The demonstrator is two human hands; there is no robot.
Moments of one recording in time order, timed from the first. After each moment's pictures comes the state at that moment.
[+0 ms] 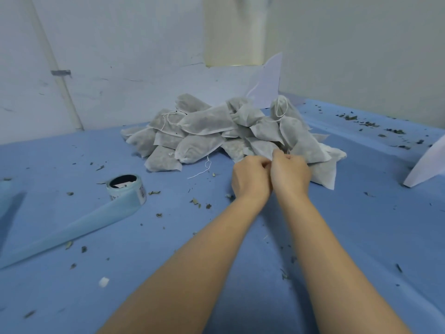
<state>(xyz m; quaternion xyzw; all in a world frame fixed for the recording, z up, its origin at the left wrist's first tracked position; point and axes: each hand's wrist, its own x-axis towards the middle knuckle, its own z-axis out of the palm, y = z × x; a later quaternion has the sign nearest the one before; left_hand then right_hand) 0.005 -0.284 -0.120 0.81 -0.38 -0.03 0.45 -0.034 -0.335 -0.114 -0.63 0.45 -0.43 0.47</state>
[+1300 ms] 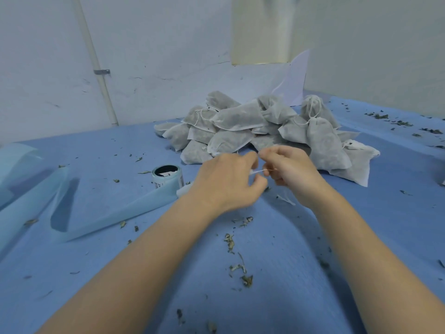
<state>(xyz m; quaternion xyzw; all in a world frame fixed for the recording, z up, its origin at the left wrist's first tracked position) 0.044 -0.168 -0.102 0.81 -0.52 0.18 0.22 -0.029 -0.296 -0.107 -0.73 0.22 -0.26 0.59</state>
